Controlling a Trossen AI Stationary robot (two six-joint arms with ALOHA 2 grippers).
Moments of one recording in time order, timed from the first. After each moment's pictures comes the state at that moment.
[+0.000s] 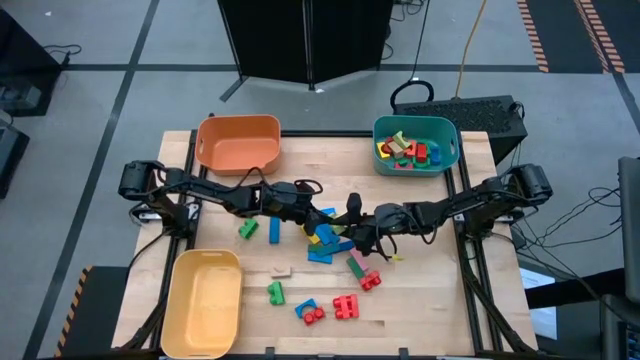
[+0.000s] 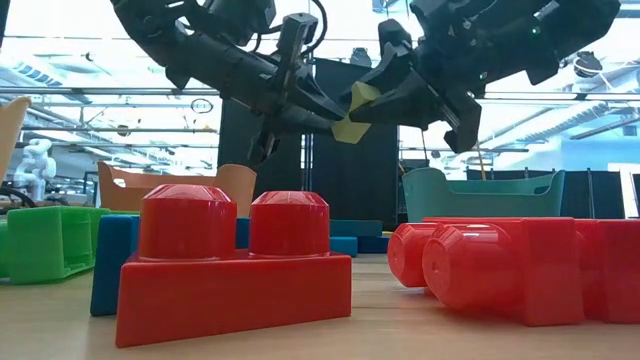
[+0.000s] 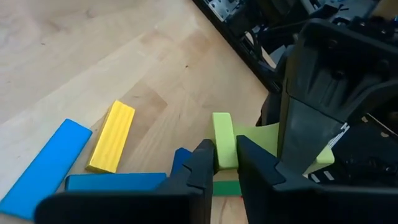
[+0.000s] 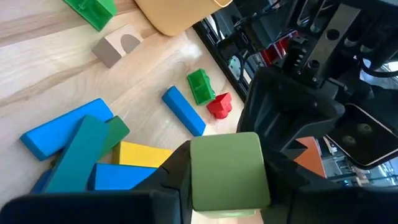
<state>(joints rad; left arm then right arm) 0.03 1.62 0.82 0.38 0.10 -0.80 0.14 1.51 0.66 0.53 0.17 -0.88</state>
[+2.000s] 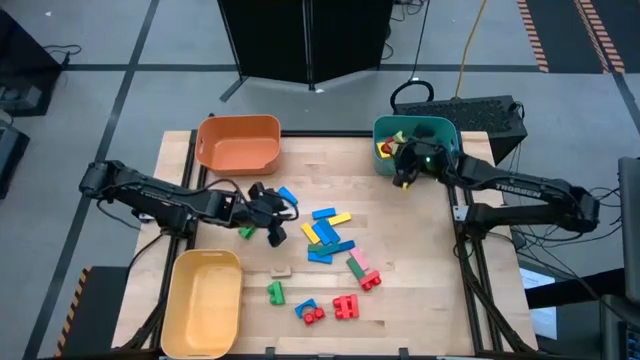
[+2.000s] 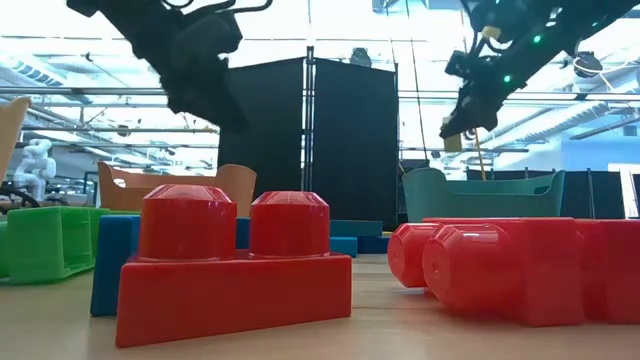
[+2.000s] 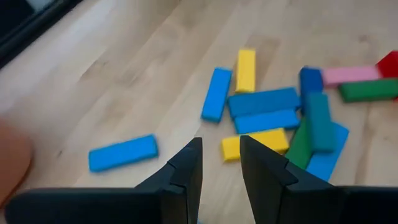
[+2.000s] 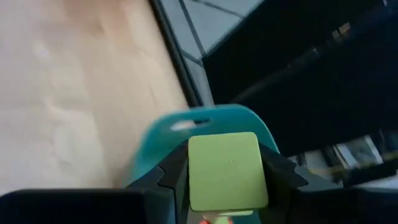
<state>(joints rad) -0.15 1.28 0.79 -0.33 -0.40 -0.46 -0.47 0.98 0.66 -0.23 0.38 -0.47</state>
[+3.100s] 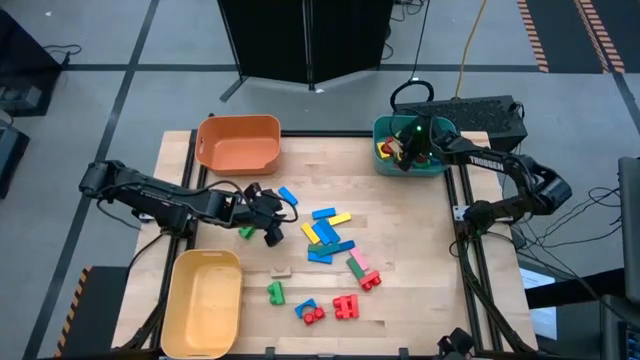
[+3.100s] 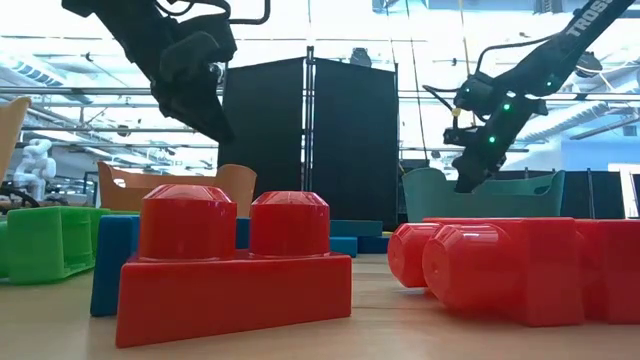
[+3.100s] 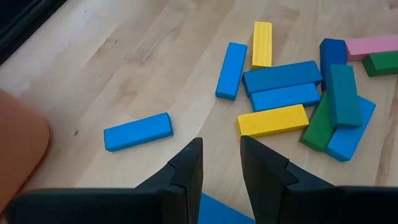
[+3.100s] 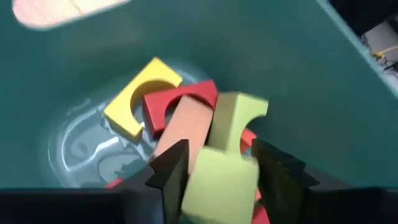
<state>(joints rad) -0.15 1.28 0.79 -0.42 -0.40 -0.46 -0.92 1.34 0.66 -0.13 0.10 -0.32</state>
